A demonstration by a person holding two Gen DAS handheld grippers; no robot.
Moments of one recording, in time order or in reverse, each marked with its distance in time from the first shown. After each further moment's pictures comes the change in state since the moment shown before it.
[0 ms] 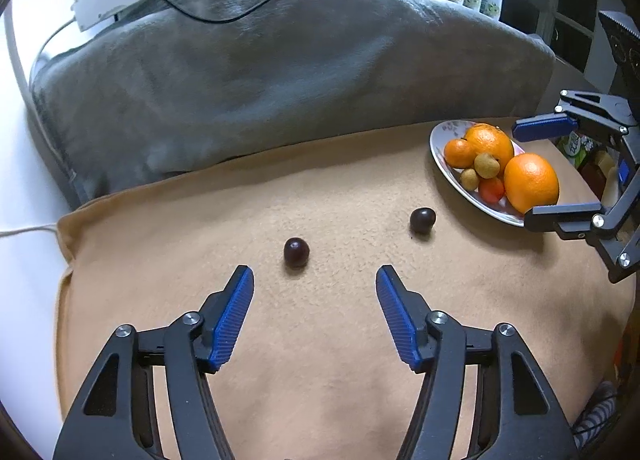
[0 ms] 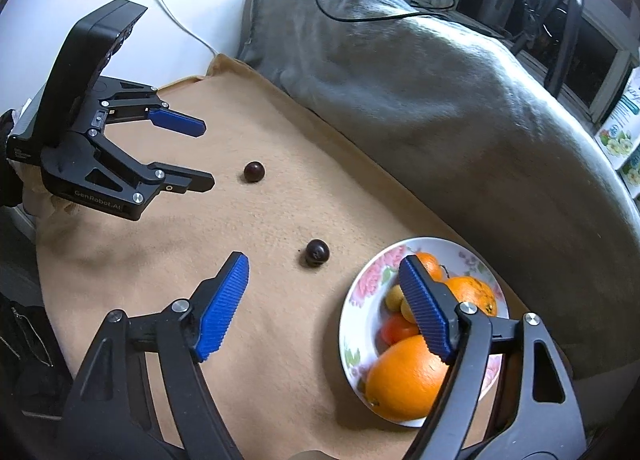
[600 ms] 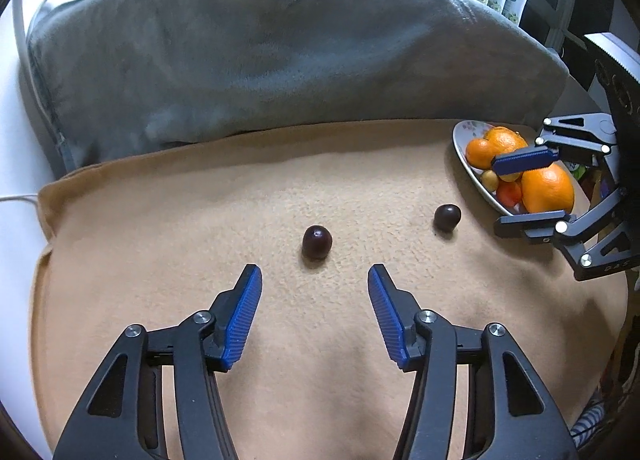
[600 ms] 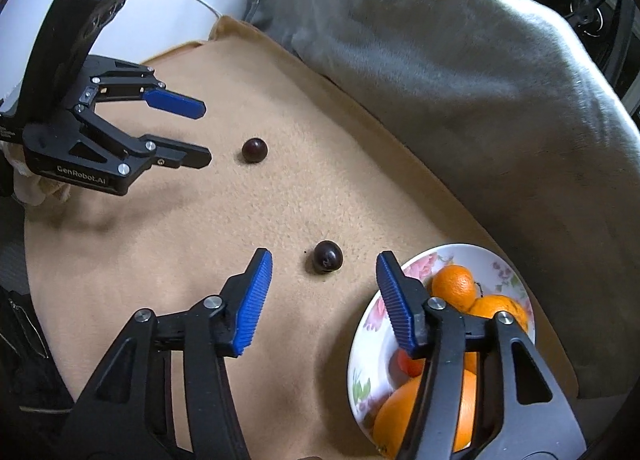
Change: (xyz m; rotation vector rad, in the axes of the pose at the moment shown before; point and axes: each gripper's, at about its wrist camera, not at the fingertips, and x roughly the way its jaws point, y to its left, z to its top) left arm 0.024 0.023 -0.004 -0.067 0.037 -0.053; right arm 0.054 0.001 0.012 -0.040 0.127 0.051
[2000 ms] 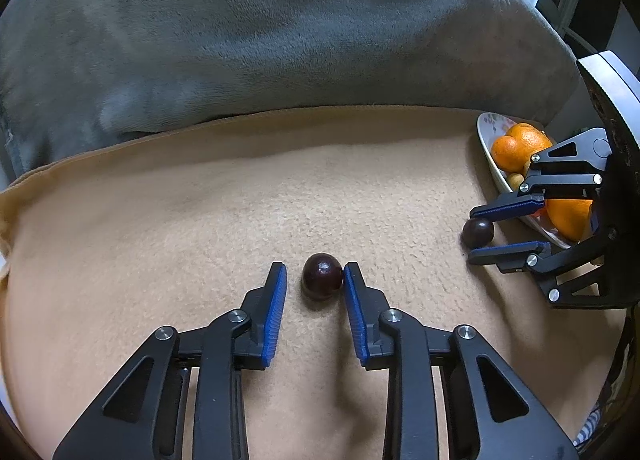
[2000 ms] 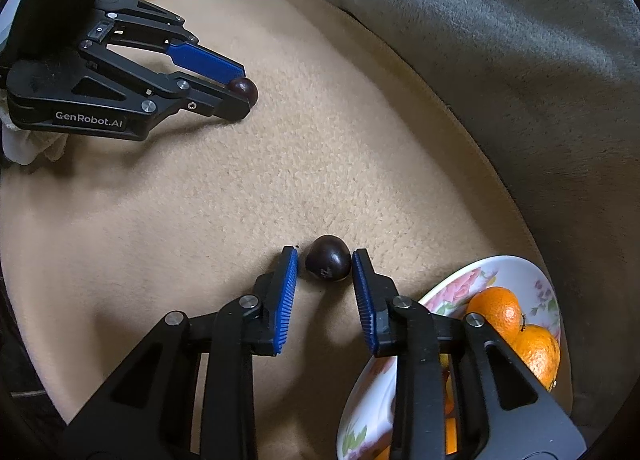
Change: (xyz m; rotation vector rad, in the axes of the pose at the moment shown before) left arm 0.057 0.007 0.018 -0.006 0.069 -0.054; right arm 0.072 0.000 0.012 -0.079 0.167 0.019
